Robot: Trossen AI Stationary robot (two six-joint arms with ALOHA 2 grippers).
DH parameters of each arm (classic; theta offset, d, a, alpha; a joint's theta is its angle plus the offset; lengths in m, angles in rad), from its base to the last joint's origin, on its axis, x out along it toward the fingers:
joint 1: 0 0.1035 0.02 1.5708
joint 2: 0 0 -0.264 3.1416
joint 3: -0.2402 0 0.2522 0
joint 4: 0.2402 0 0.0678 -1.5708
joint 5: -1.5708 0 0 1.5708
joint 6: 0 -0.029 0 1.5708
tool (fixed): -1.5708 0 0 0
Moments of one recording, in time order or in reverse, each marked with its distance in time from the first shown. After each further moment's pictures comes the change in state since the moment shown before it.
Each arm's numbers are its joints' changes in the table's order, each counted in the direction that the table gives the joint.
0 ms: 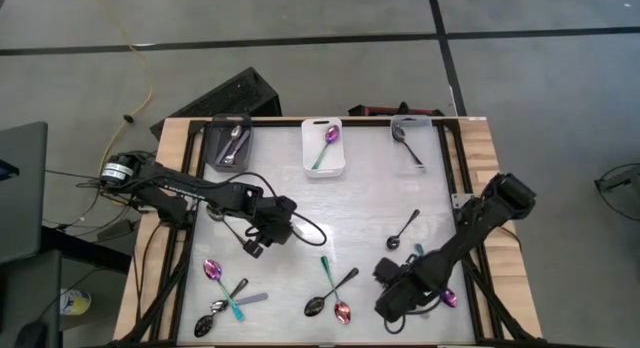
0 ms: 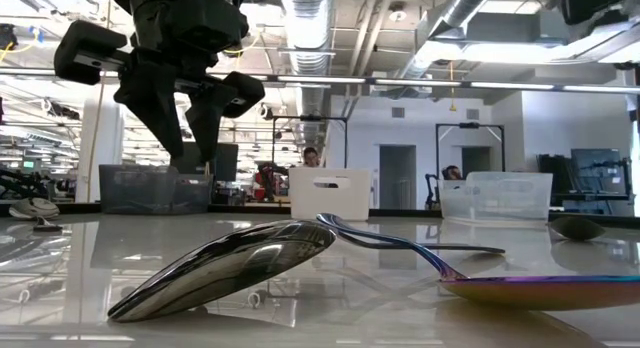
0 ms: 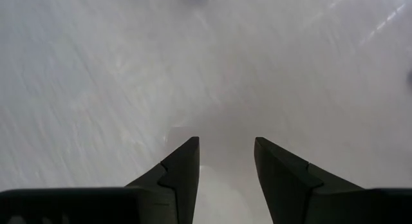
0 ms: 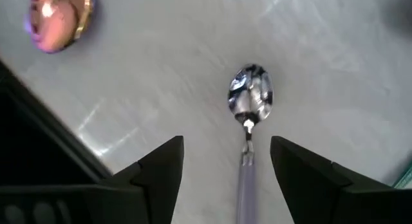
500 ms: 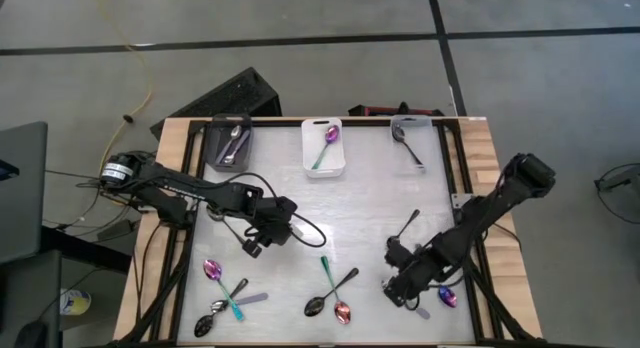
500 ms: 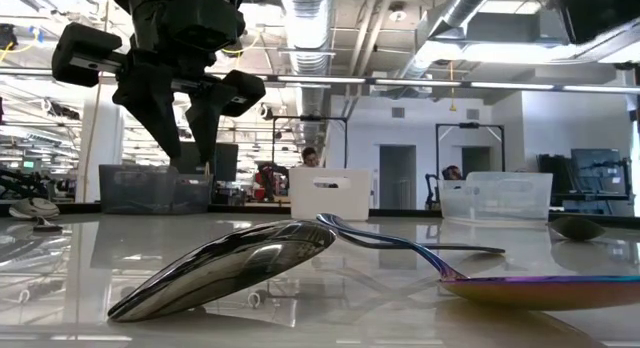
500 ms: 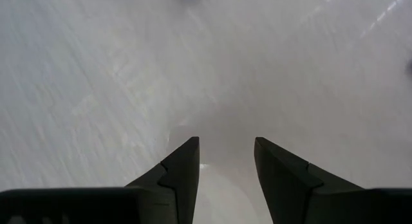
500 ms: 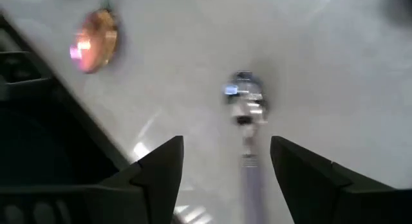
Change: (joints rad) left arm -0.002 0.000 0.000 0.006 0.000 -0.047; right arm -0.029 0.266 0.307 -0.285 -0.003 -0.087
